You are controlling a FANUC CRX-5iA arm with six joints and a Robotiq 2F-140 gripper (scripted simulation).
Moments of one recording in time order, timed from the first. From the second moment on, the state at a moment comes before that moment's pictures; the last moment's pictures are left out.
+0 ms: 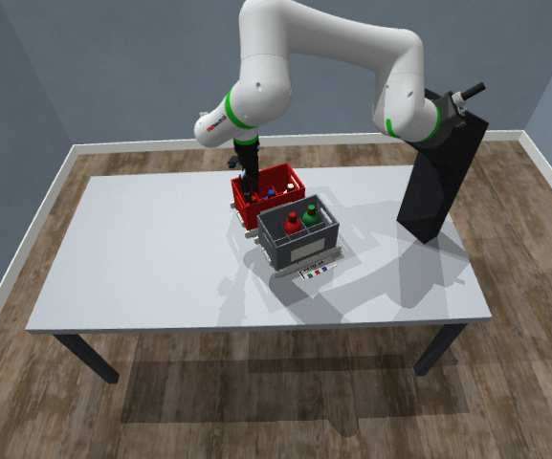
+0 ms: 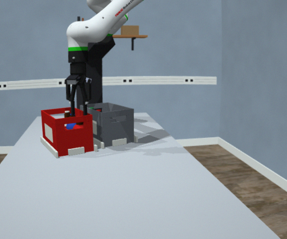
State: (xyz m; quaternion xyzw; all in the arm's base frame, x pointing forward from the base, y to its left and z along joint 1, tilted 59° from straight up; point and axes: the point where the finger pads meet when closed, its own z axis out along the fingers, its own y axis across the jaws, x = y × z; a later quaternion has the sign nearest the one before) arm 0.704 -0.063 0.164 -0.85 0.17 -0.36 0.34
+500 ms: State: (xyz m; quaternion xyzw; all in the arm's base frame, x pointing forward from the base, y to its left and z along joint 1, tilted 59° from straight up) arm 0.716 -0.055 0.155 -0.85 0.17 -0.36 0.34
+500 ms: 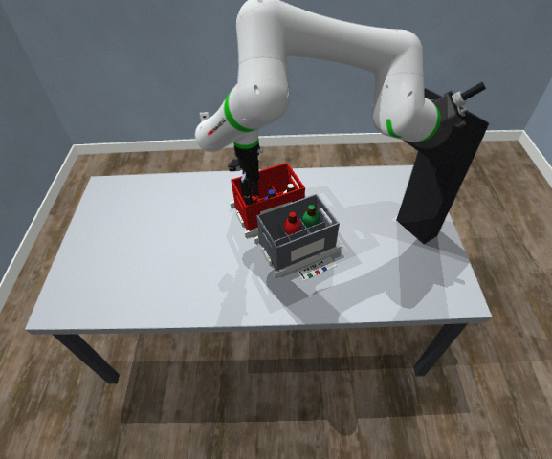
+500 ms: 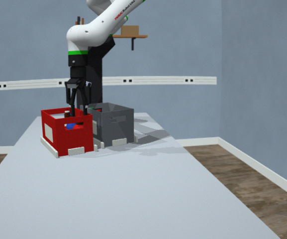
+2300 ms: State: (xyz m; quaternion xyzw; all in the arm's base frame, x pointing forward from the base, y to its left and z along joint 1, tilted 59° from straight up) arm 0.726 -0.049 0.148 -0.85 0.17 -0.36 0.34
